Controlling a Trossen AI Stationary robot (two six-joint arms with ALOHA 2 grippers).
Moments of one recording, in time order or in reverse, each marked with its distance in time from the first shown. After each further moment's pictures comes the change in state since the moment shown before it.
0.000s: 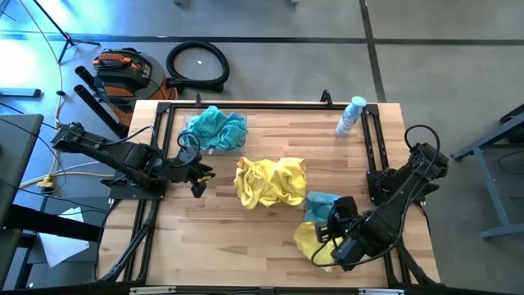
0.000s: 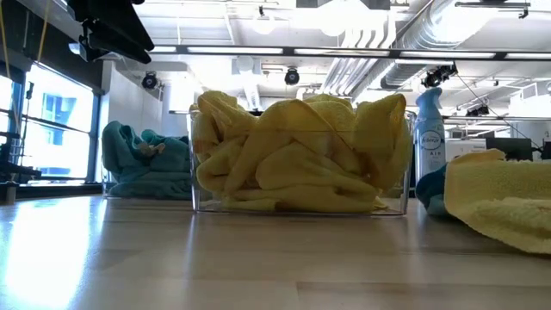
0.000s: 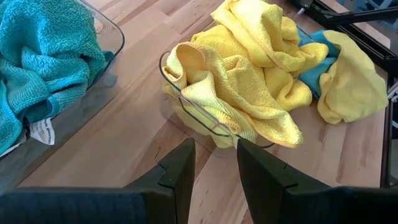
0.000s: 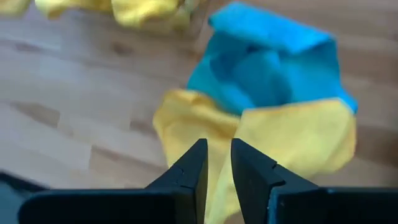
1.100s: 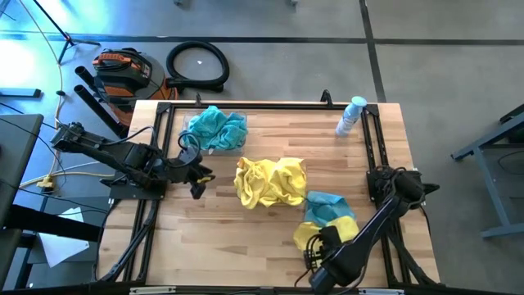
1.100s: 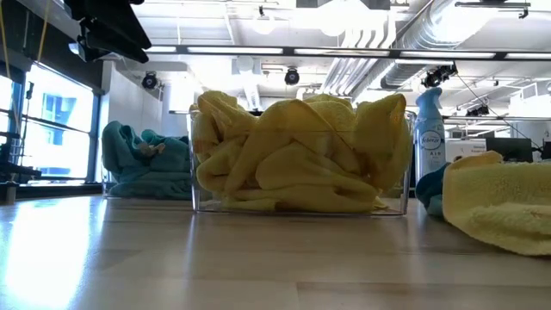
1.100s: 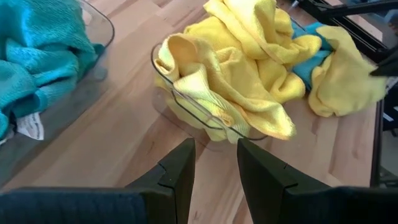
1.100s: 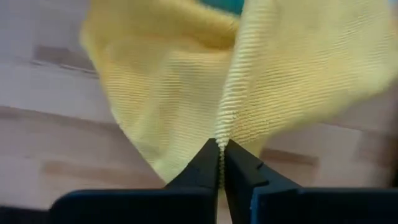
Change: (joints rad) left arm 0.000 0.000 0.000 -0.001 0.035 0.000; right arm 0.018 0.360 0.107 0.101 -0.272 0.047
